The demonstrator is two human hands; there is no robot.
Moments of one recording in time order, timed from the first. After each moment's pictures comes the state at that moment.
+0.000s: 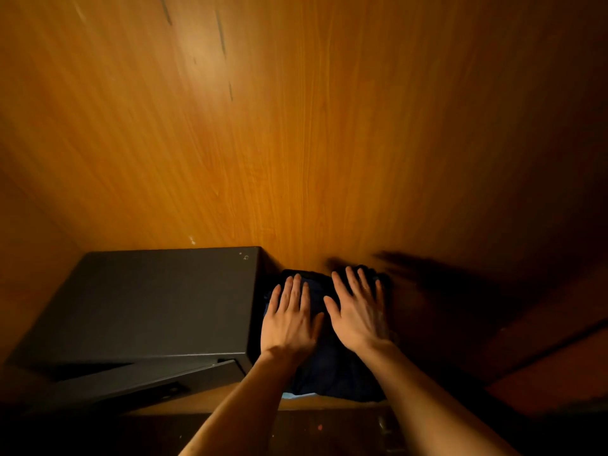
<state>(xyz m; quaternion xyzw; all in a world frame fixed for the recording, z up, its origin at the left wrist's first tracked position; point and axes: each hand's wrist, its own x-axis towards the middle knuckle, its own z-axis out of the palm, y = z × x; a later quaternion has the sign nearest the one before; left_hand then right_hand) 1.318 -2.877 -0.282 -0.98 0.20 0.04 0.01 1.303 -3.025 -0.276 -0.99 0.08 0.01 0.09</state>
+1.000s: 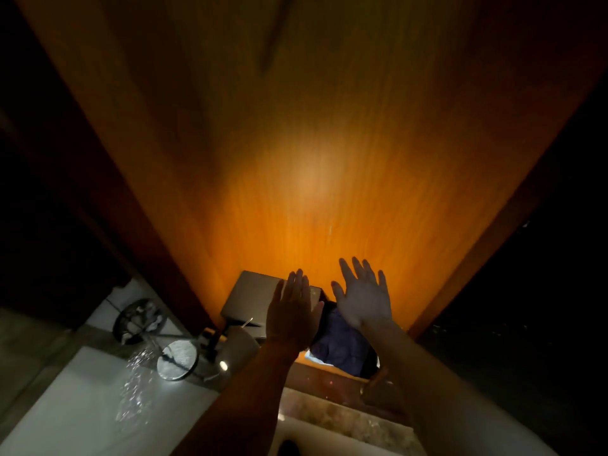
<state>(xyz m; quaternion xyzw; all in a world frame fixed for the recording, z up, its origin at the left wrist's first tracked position) 1.091 -2.770 0.319 -0.99 0.07 -0.08 -0.06 1.121 -2.929 0.365 -0.99 -0.05 0.04 0.11</state>
